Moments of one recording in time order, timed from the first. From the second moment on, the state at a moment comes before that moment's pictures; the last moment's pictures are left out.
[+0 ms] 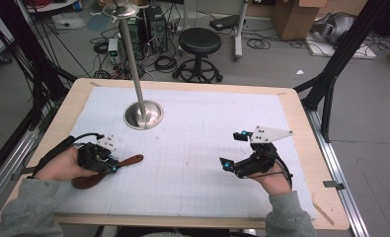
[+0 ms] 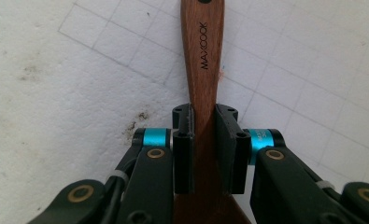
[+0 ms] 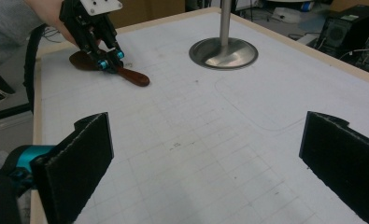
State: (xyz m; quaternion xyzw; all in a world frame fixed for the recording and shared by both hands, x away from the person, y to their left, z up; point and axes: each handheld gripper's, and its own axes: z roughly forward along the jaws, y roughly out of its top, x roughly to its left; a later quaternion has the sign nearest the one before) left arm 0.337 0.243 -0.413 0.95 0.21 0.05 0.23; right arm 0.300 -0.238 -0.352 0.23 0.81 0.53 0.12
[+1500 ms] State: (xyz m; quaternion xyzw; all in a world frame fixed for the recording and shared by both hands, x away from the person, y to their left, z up) left arm 0.320 0.274 -0.367 0.89 0.27 0.14 0.33; right arm 0.306 -0.239 -0.349 0.23 0.80 0.54 0.12
